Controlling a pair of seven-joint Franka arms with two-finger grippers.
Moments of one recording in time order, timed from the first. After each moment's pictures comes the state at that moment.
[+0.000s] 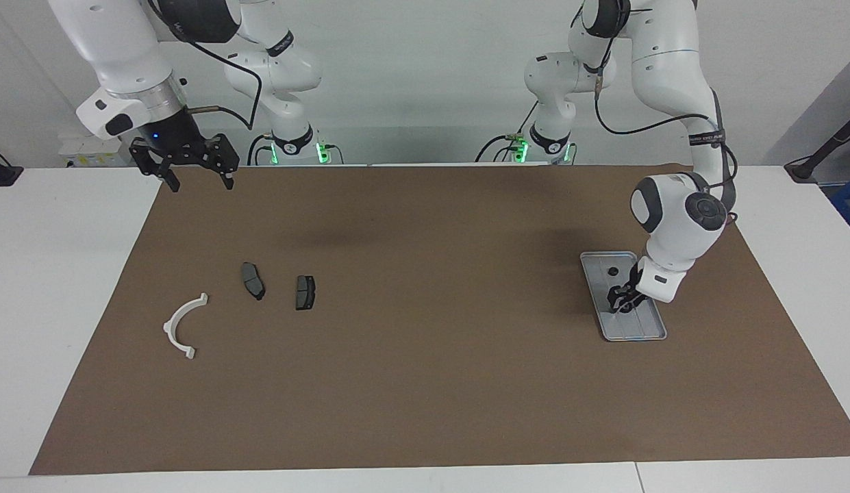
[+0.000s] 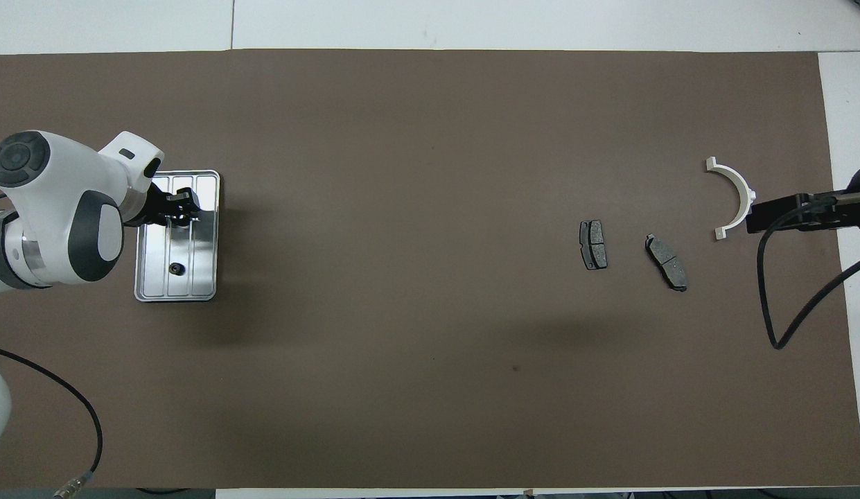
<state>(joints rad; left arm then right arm) 0.03 0.35 -0.04 -1.95 0.02 2.33 -0.19 0.05 -0.09 -0.06 -1.70 0.01 1.63 -0.03</state>
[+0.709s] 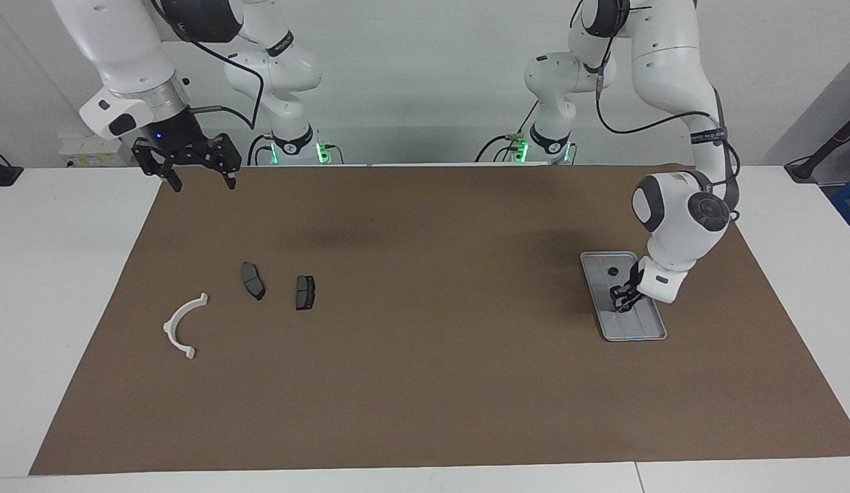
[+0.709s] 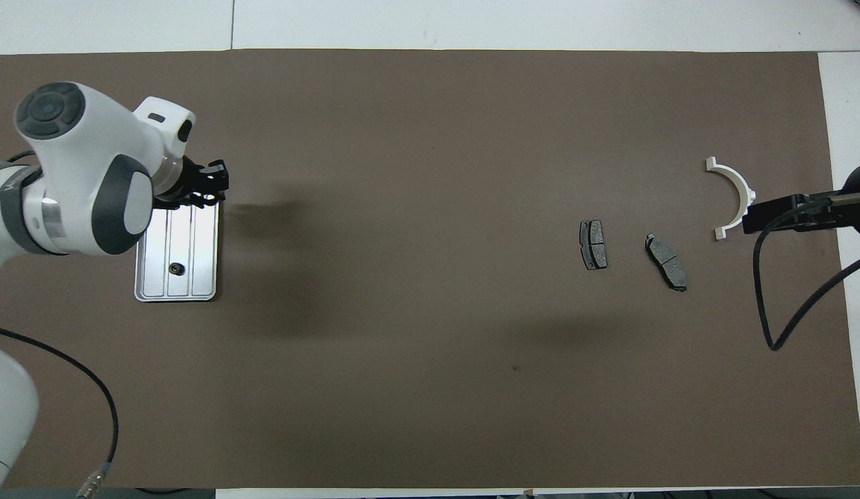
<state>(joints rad) -0.14 0.36 -0.05 -1.75 0.01 2.10 -0.54 0.05 -0.09 -0.05 -1.70 0.01 1.63 -0.03</state>
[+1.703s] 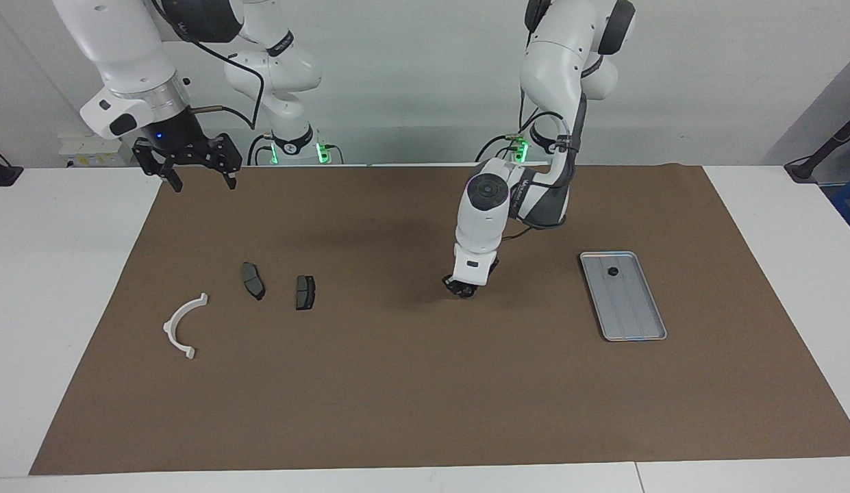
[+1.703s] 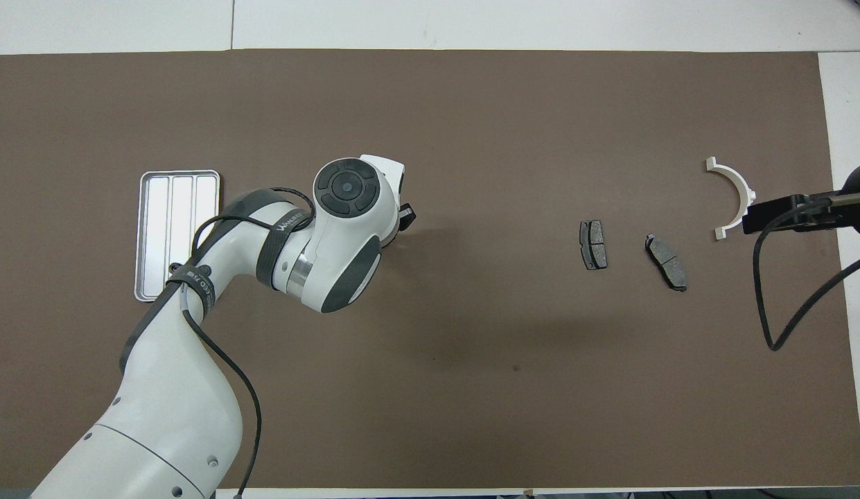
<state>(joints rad) -0.55 0.45 -0.05 -1.78 0.01 2.22 -1.04 0.05 -0.09 -0.05 -1.70 0.01 1.63 -0.03</state>
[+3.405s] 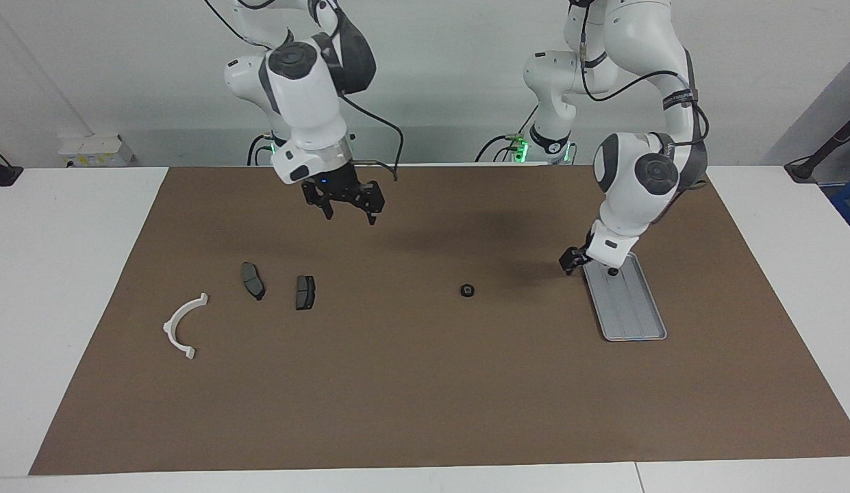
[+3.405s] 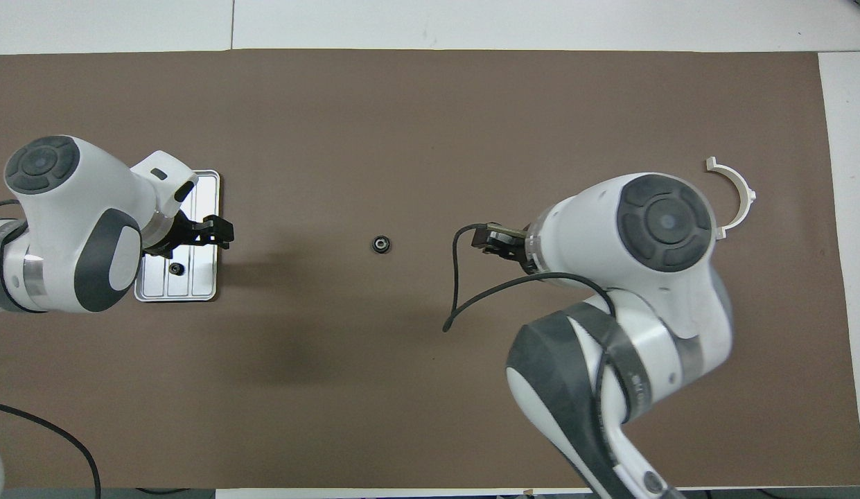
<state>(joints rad) -0.08 0.16 -0.02 -2.05 0.01 2.12 -0.16 0.54 0.08 -0.04 -1.93 0.10 2.11 0.84</state>
